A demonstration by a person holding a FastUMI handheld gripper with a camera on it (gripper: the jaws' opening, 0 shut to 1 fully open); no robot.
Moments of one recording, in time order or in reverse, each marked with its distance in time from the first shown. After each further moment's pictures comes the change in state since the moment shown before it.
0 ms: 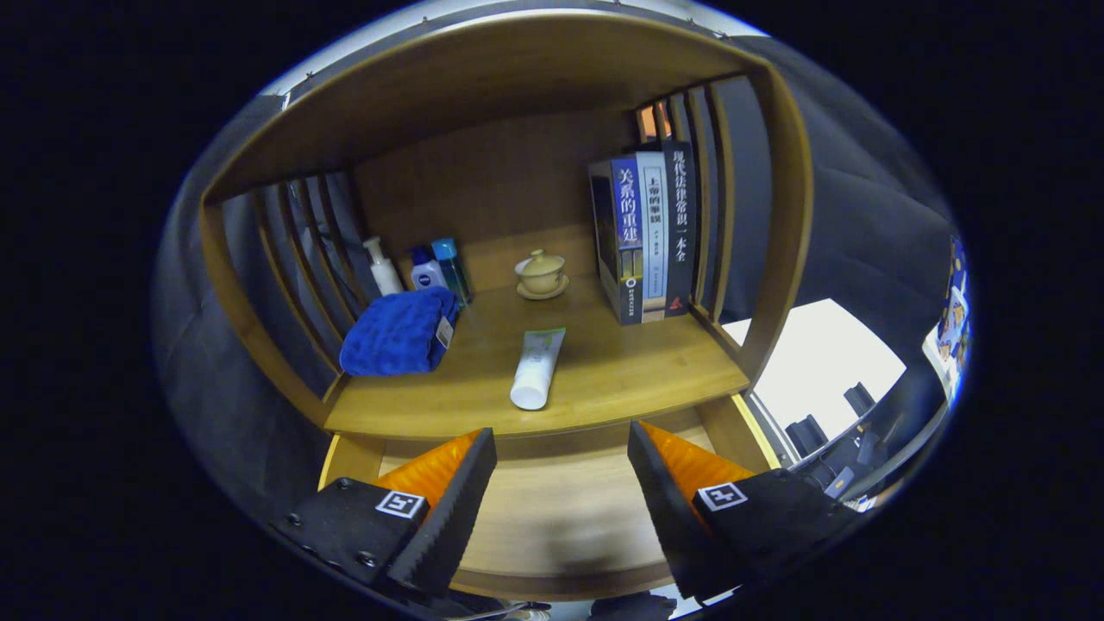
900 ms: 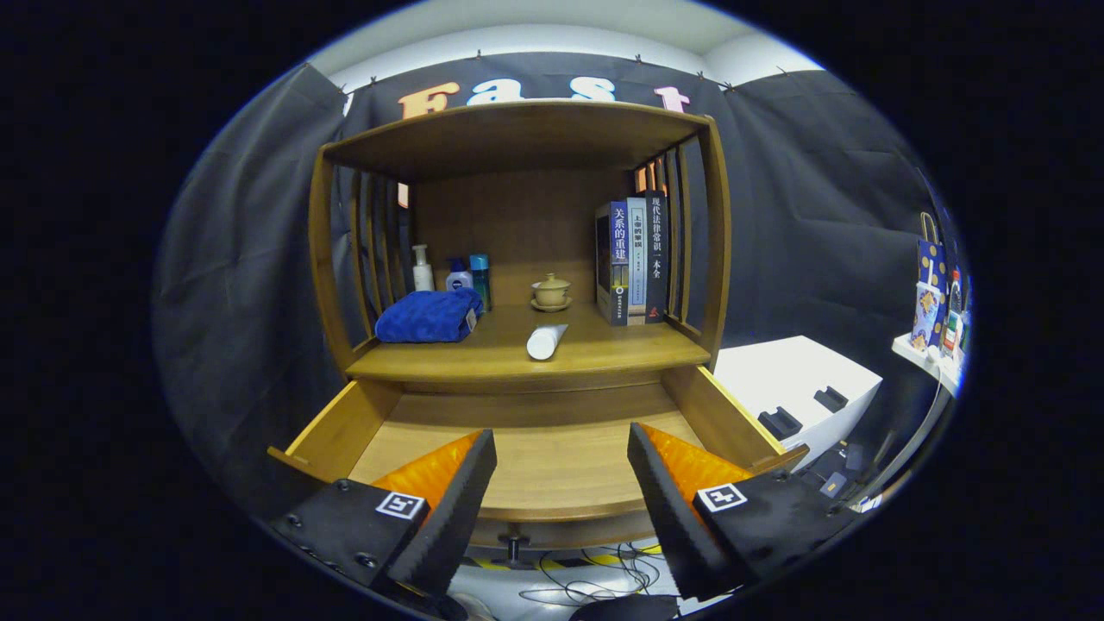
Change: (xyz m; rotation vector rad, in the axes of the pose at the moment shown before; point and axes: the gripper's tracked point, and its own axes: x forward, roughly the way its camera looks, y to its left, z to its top) arm -0.090 0.008 -0.117 -0.102 -0.245 0.015
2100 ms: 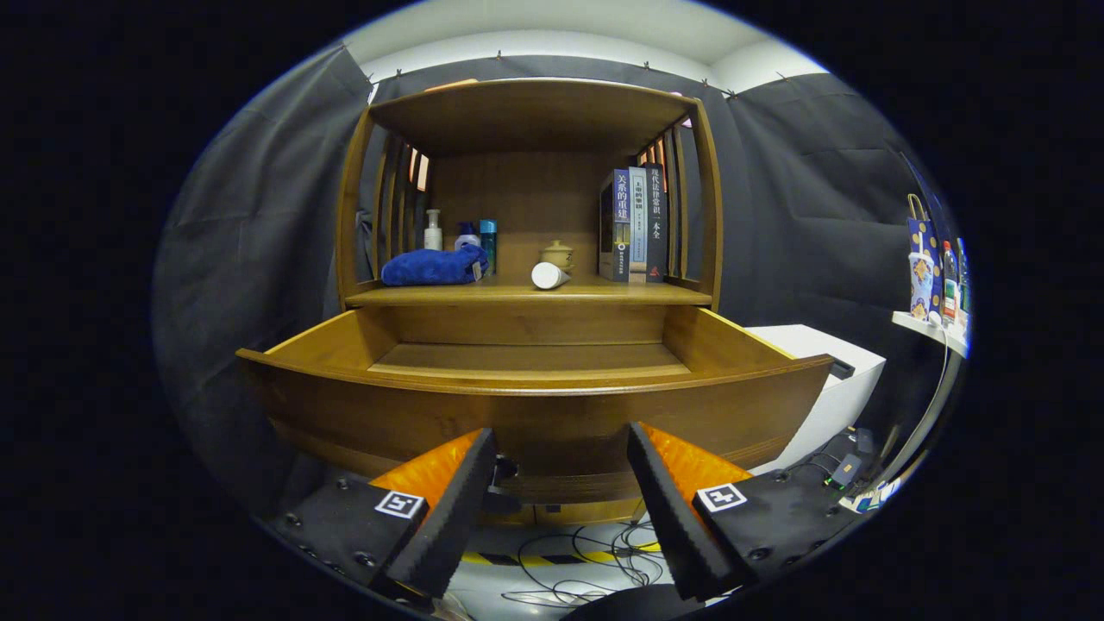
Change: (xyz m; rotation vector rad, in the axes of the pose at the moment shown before) arm -0.002 -0.002 -0.115 -0.050 -0.018 -0.027
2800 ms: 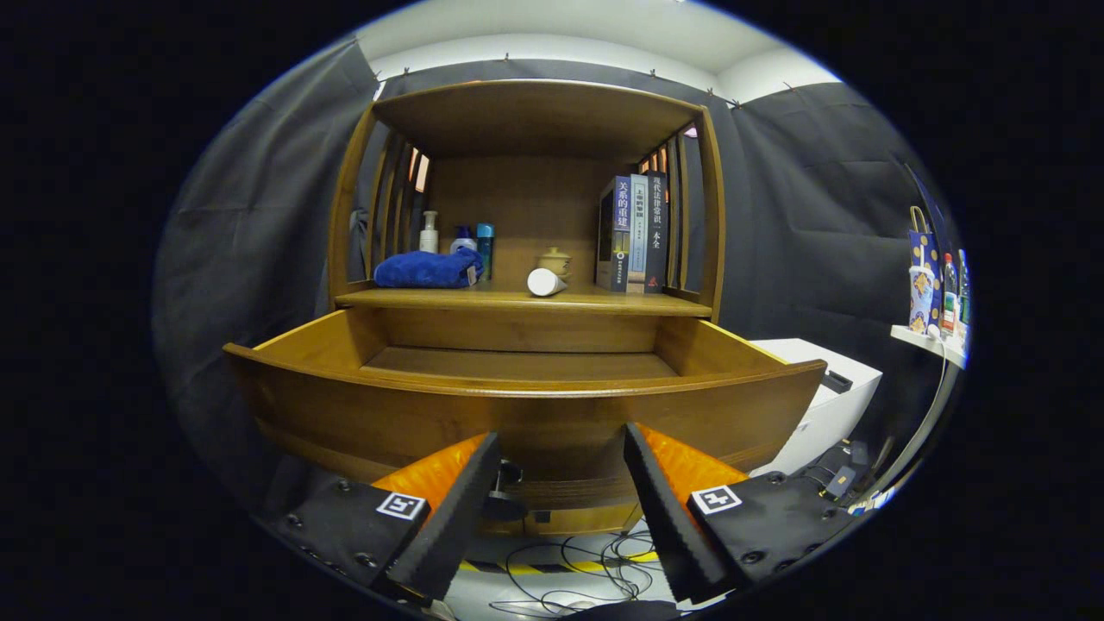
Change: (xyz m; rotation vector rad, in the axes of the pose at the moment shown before) arm 0.019 -0.002 0.007 -0.021 -0.025 -0.010
